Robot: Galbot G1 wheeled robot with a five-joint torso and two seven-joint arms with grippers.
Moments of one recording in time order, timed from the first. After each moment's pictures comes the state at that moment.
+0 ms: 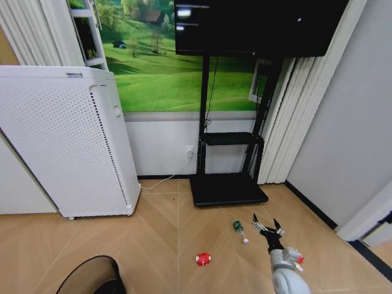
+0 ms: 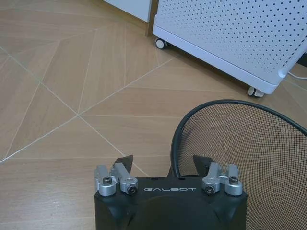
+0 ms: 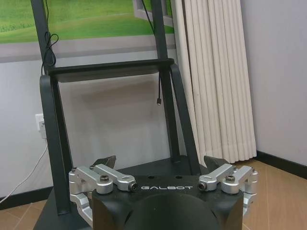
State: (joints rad) left arm 2.14 -1.30 -1.06 -2.08 -1.02 0.30 -0.32; right arm -1.43 1.27 0.67 1.72 0.45 0.16 0.10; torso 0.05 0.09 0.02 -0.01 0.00
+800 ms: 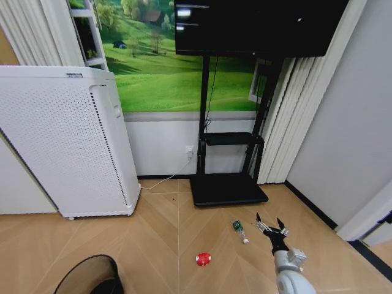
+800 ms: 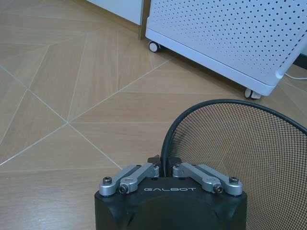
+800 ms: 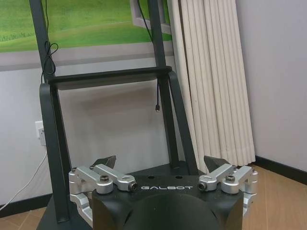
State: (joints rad) left arm 2.05 -1.28 -1.03 -2.01 -0.97 0.30 -0.30; right arm -1.45 1.26 0.69 1.75 0.48 0.16 0.10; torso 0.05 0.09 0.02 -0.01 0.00
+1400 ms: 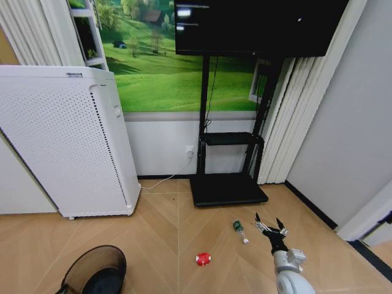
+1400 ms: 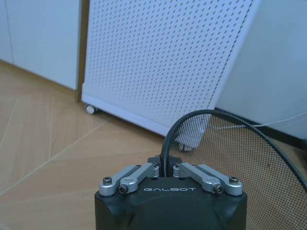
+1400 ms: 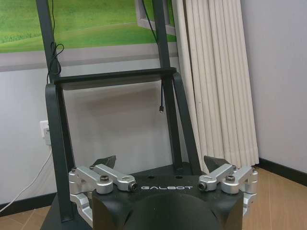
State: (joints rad) left arm 2.03 -1.28 -1.05 -2.05 -0.86 0.10 -0.01; right arm -1.46 1.26 0.68 1.77 0.46 0.16 0.10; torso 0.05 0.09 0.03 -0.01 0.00
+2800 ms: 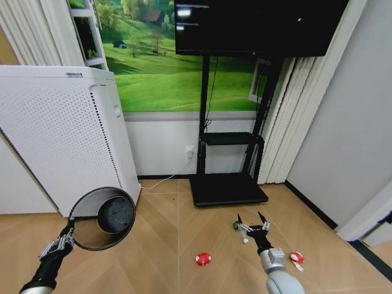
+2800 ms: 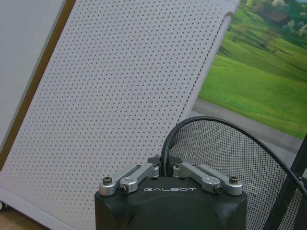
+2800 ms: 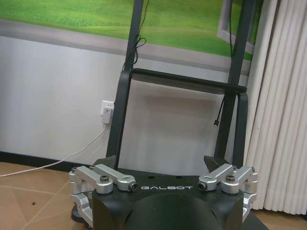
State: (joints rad) left arm 1.91 -1.31 -1.08 -2.19 -0.99 -0.10 0.11; right arm -1.52 1.20 0.53 1.86 0.18 0.15 0.10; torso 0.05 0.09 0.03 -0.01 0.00
